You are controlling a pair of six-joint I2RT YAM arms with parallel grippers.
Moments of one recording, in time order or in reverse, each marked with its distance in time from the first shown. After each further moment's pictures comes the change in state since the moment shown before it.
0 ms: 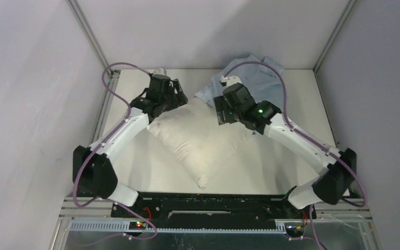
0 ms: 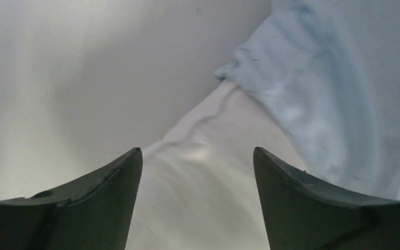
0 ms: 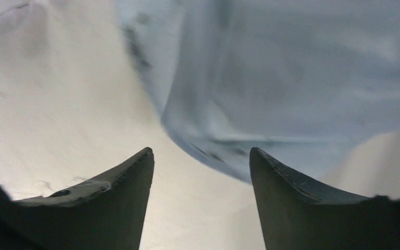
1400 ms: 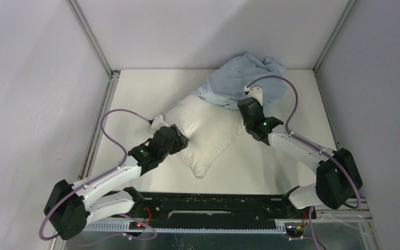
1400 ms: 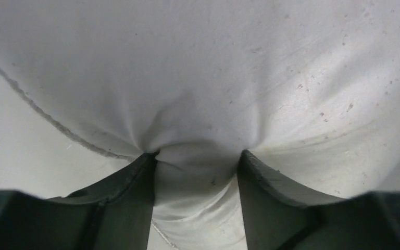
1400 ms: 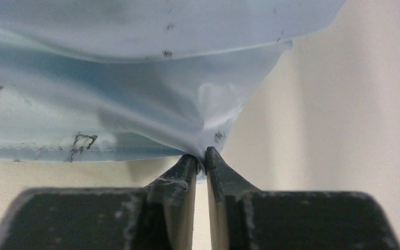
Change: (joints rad) left arm -0.315 -0.472 -0.657 0.171 -0.231 -0.288; right arm -0.174 -0.088 -0.483 0.408 0.319 -0.012
